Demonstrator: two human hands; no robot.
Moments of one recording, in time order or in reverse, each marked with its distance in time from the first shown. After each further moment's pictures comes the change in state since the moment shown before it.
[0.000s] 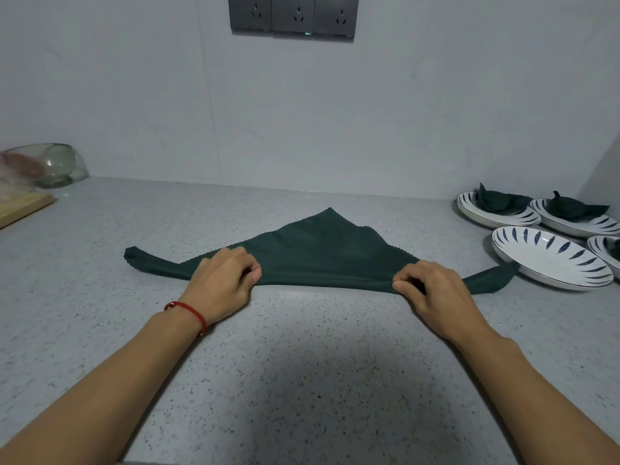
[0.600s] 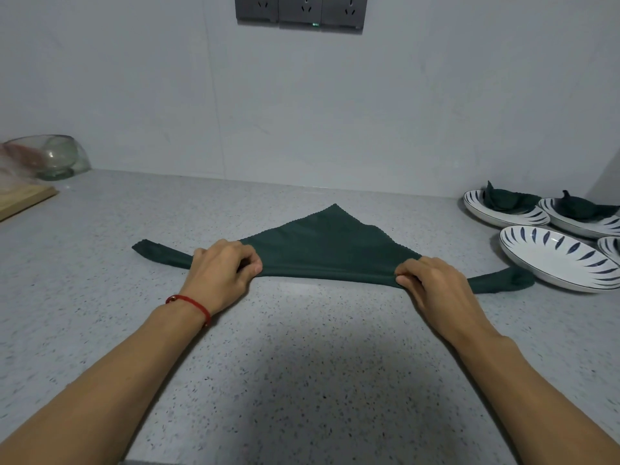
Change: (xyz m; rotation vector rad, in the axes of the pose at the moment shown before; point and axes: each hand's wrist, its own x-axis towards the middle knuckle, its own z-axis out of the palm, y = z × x) left_hand 0.005 -0.006 0.000 0.000 0.081 -0.069; right_hand 0.004 -0.005 0.007 -0.134 0.057 -0.057
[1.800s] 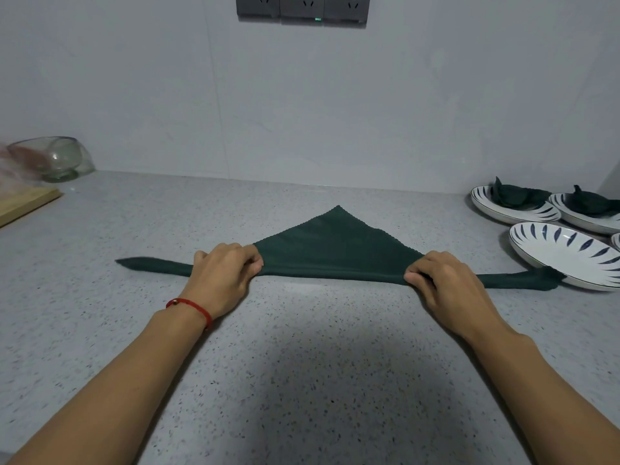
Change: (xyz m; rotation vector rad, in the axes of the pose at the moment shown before) left_hand 0.001 -0.008 0.003 0.051 -0.032 -0.002; right_hand 0.005 0.006 0.000 0.016 -0.052 0.050
